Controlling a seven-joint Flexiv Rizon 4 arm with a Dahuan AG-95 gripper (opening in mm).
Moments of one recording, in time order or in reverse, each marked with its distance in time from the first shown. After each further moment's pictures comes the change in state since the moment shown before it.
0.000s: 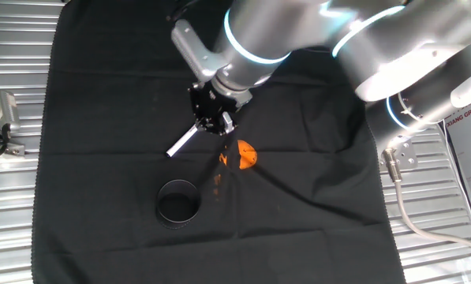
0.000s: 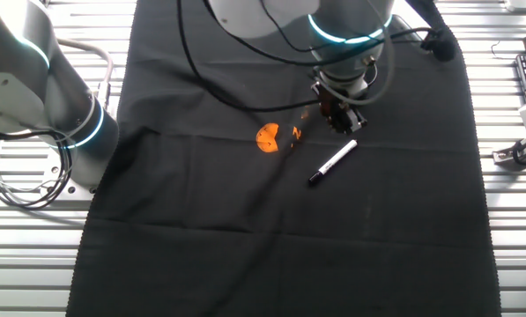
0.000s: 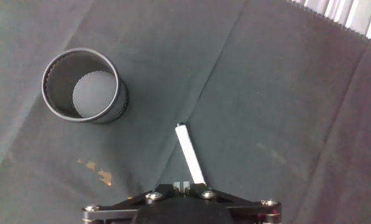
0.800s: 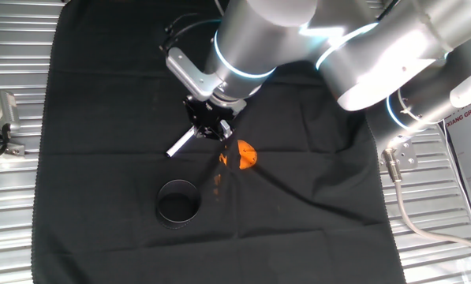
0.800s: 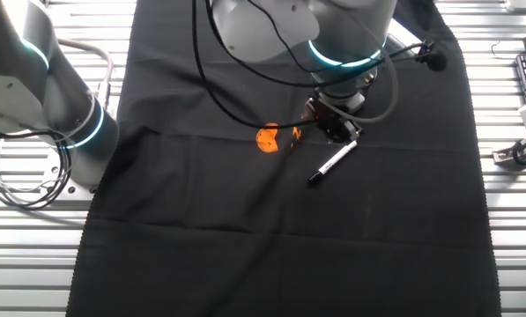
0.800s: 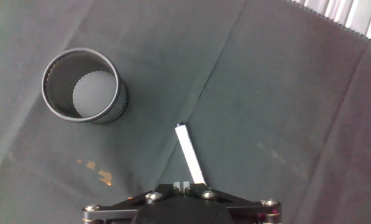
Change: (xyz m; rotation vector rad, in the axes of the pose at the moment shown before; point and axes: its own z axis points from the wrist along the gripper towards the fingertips) arm 0.009 0.000 0.037 -0.009 0.007 -0.165
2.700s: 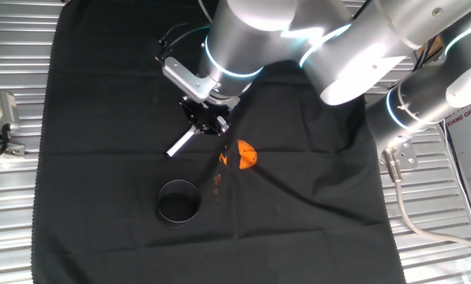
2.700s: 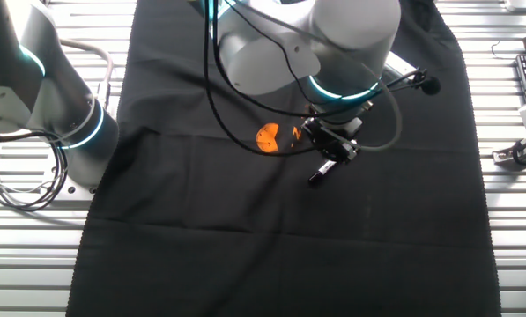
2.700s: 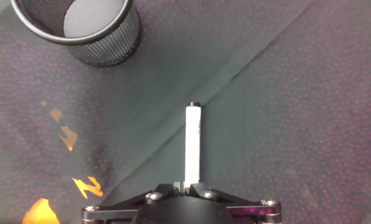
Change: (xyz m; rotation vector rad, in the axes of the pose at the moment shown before) arm 0.022 -0.014 0.033 -0.017 0.032 -0.096
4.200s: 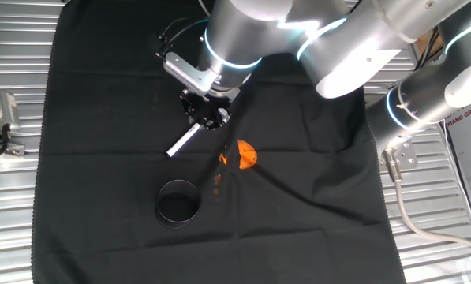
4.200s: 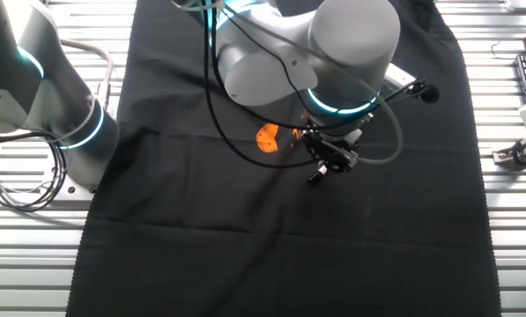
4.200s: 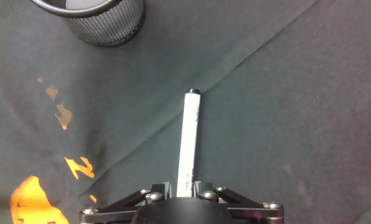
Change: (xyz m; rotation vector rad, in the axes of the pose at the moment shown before) arm 0.016 -0.012 0.006 -0.003 -0.023 -0.068
